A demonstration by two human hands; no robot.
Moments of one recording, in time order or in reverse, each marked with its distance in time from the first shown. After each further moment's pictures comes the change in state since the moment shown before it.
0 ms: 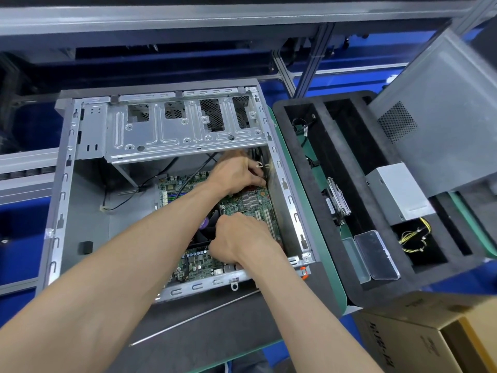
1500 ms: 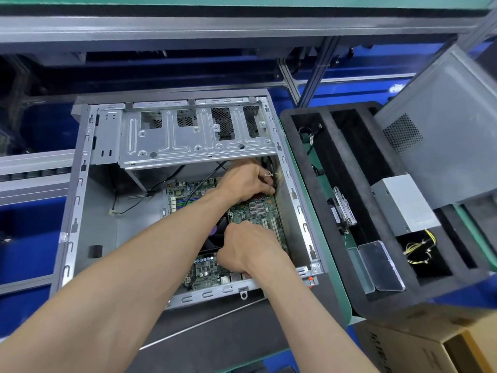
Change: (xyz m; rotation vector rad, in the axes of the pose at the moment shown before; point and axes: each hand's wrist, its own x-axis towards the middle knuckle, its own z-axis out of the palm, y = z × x) left_hand 0.004 -0.001 0.003 0.023 0.001 0.011; right_hand 0.001 -0.002 0.003 -0.025 0.025 0.011
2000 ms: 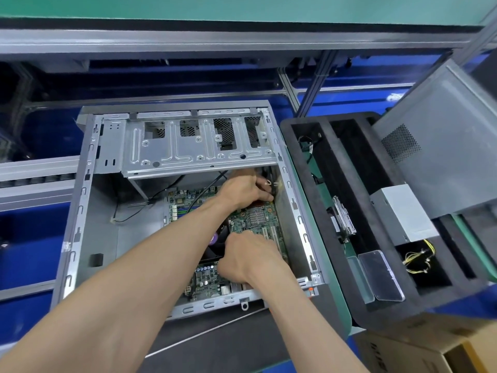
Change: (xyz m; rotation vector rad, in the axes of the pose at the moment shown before) left_hand 0.000 -0.004 -0.004 -0.032 -0.035 -0.039; right_hand 0.000 -0.001 0.000 -0.003 -0.024 0.016
